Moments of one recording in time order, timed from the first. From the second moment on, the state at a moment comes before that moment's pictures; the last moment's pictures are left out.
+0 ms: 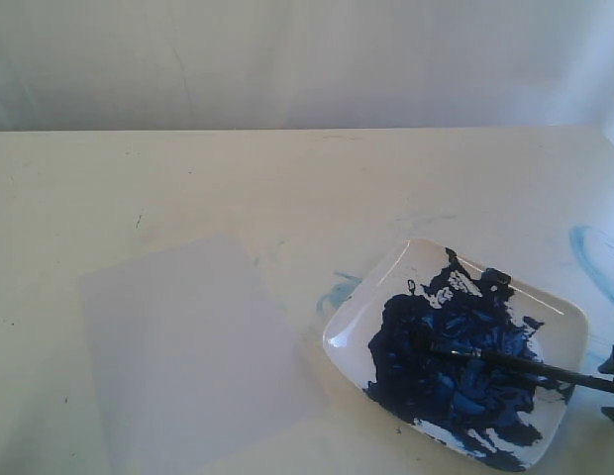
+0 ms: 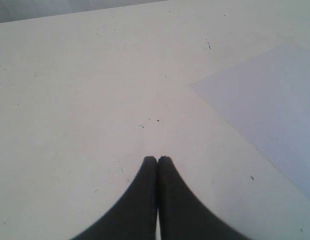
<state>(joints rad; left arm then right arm) -0.01 0.00 0.02 -0.05 0.40 0.15 0.07 1.41 -0.28 -0.08 -0.06 1.65</state>
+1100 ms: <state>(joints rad) -0.01 0.00 0.02 -0.05 0.40 0.15 0.06 1.47 -0.28 -0.06 -0.12 1.66</state>
